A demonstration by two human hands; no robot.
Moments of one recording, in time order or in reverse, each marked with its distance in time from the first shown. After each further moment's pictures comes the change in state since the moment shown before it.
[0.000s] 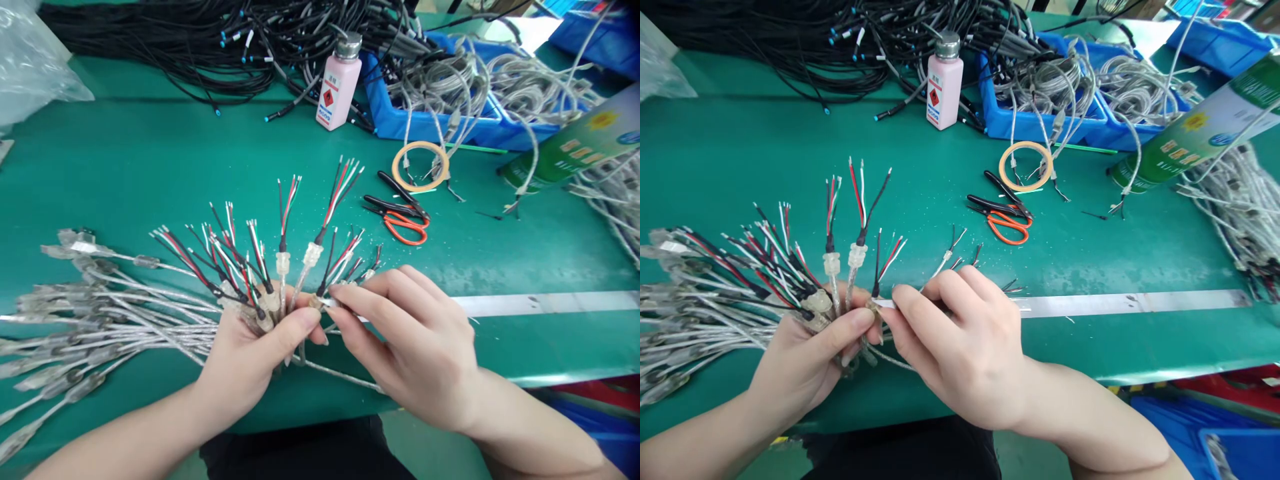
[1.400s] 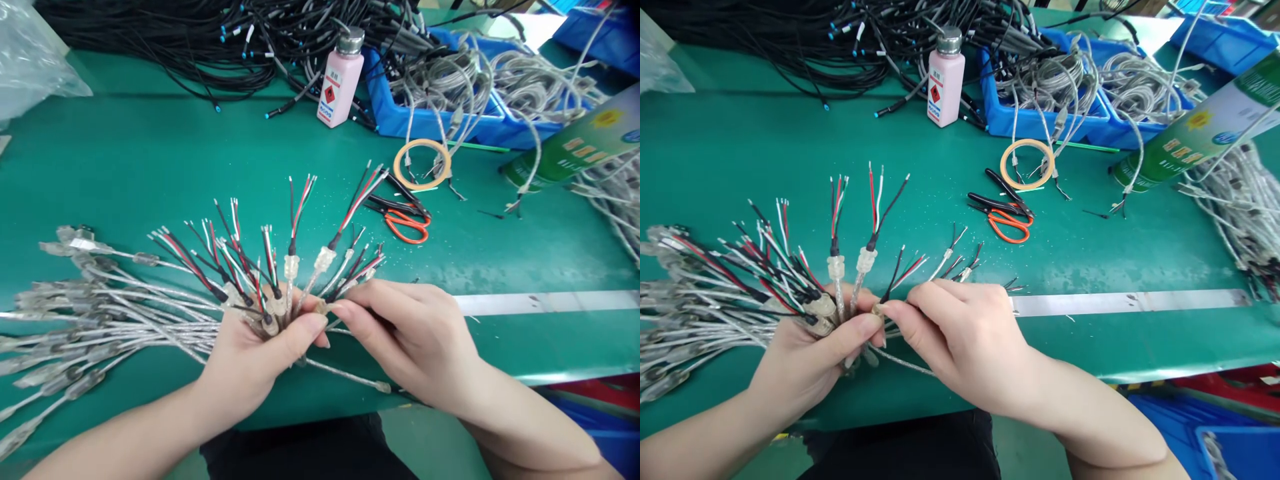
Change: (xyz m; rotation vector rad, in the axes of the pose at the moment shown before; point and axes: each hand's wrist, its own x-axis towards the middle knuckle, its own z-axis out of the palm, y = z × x) left_hand -0.002 0.000 0.003 0.068 0.025 -0.003; right_hand 0.001 0.009 -0.005 0.285 -0.227 0.126
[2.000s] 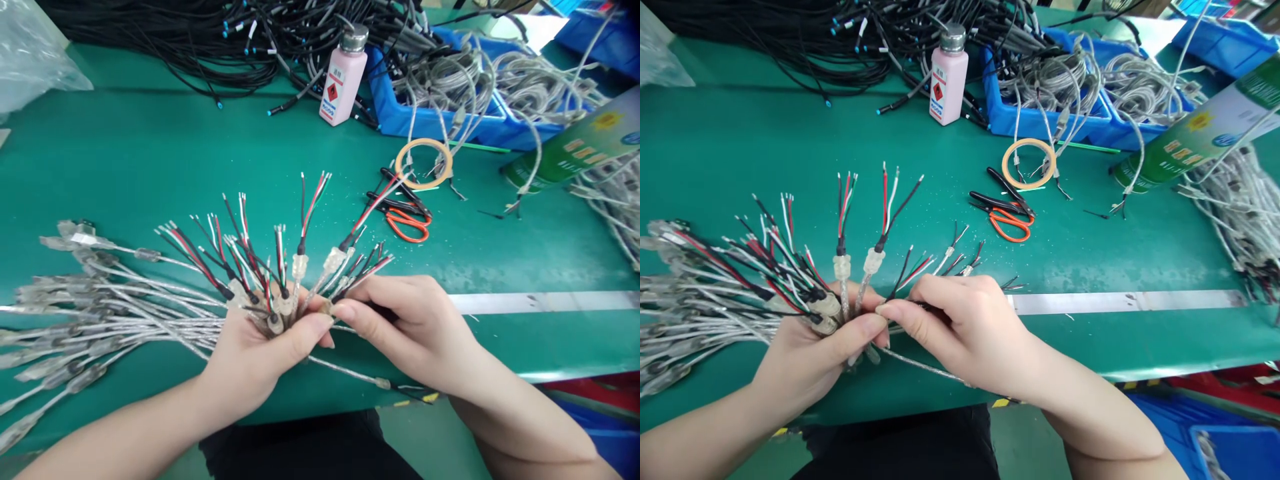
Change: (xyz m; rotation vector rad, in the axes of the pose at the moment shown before) left_hand 0.000 0.004 0.003 -0.091 -0.041 0.001; right_hand 0.005 0.004 -0.004 0.222 -0.120 0.089
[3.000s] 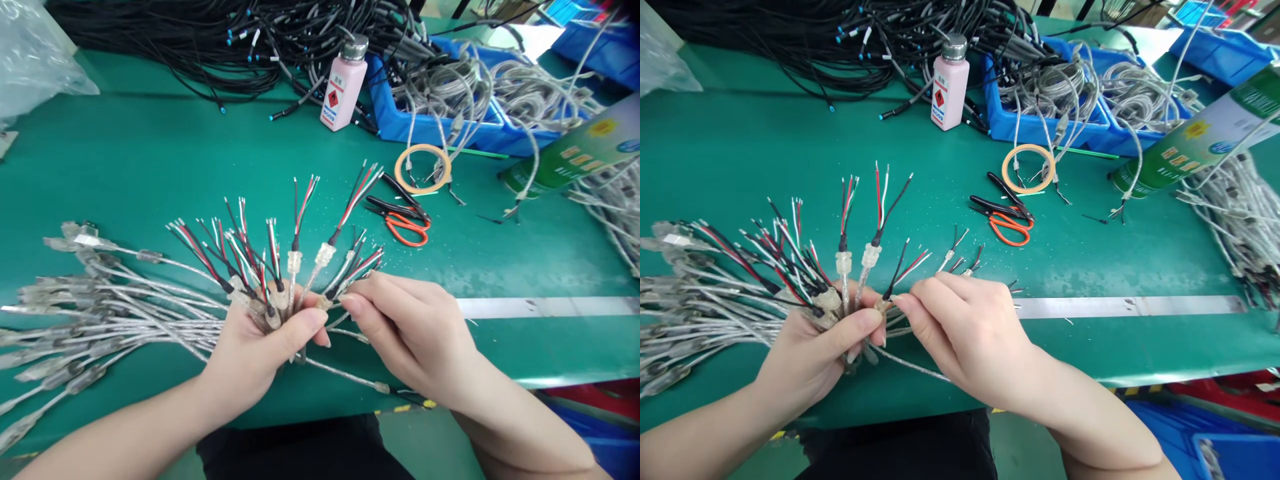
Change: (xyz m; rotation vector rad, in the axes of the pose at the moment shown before) left_hand 0.004 0.000 0.000 0.096 0.050 0.012; right_hand -0.003 -0.001 0.002 -0.289 0.108 -0.154
